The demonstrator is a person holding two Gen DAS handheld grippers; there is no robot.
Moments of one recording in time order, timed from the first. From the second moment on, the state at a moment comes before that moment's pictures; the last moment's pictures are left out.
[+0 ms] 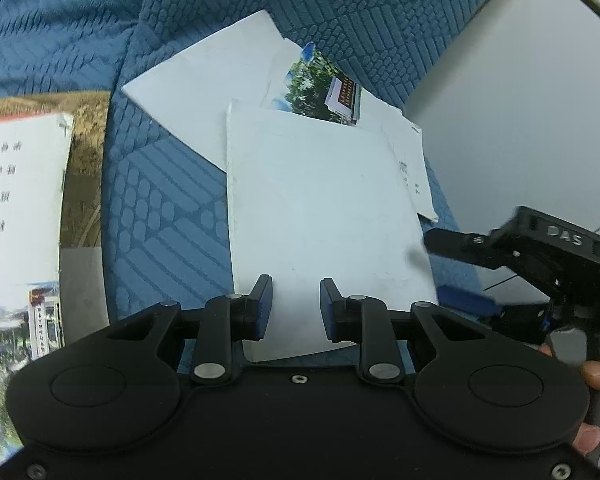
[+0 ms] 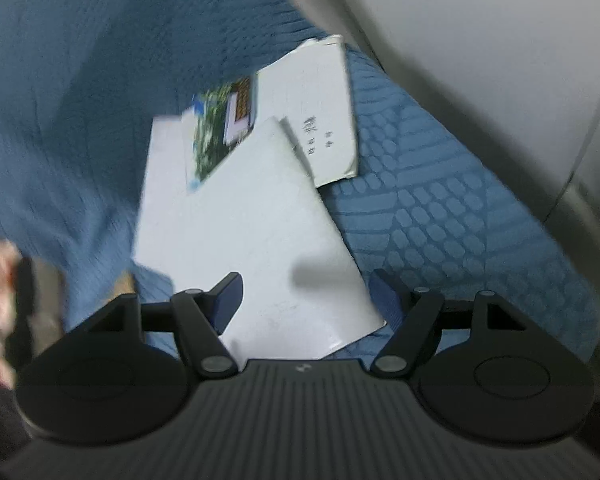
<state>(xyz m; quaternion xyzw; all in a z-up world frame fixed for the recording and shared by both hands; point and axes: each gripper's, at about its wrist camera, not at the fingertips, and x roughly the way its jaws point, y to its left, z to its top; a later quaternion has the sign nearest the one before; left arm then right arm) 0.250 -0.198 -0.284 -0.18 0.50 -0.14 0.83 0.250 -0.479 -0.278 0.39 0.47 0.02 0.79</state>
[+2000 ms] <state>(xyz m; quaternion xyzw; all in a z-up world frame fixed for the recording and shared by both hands) 0.237 -0.175 -0.275 -0.29 0.50 -0.15 0.80 0.240 -0.480 -0.271 0.46 0.43 0.11 0.77</state>
